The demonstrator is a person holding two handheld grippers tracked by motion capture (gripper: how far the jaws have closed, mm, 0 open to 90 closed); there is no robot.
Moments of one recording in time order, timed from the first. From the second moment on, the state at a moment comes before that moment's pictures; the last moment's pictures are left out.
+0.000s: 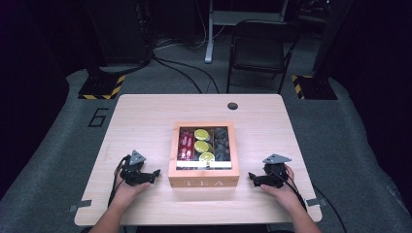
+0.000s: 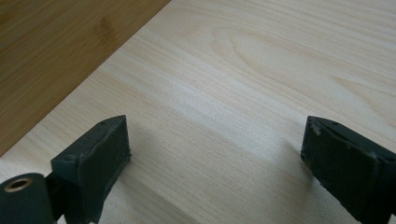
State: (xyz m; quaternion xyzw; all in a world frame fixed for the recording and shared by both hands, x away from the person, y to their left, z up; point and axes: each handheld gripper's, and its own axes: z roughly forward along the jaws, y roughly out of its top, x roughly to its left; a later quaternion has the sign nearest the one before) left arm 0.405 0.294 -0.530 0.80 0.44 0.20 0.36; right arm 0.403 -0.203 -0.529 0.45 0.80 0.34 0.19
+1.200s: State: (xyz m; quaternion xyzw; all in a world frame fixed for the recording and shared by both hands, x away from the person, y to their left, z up) left arm 0.411 0.298 -0.526 0.78 0.48 0.18 0.37; right arm 0.404 -0.204 -0.518 0.46 0.80 0.32 0.19
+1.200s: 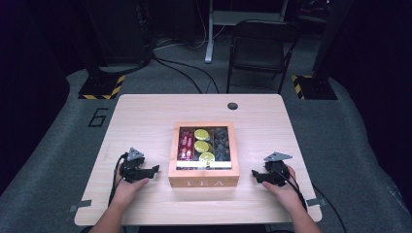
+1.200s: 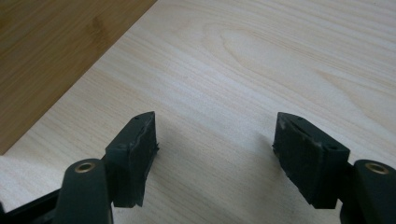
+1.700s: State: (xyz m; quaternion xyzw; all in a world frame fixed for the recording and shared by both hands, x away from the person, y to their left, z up) left arm 0.406 0.302 -0.513 0.76 0.49 0.17 0.38; right arm 0.395 -0.196 -0.503 0.42 0.82 0.34 0.21
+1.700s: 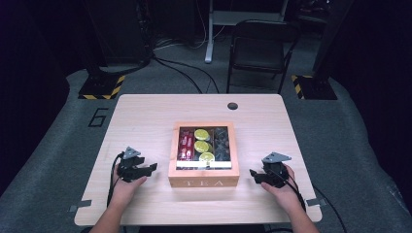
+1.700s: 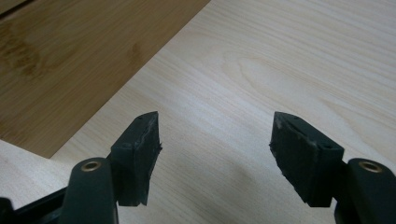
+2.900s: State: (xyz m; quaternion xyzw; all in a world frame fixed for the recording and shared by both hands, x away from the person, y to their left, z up) left arm 0.363 0.277 -0.472 0.76 0.44 0.19 0.44; right arm 0.358 -0.174 -0.456 0.38 0.81 0.41 0.20
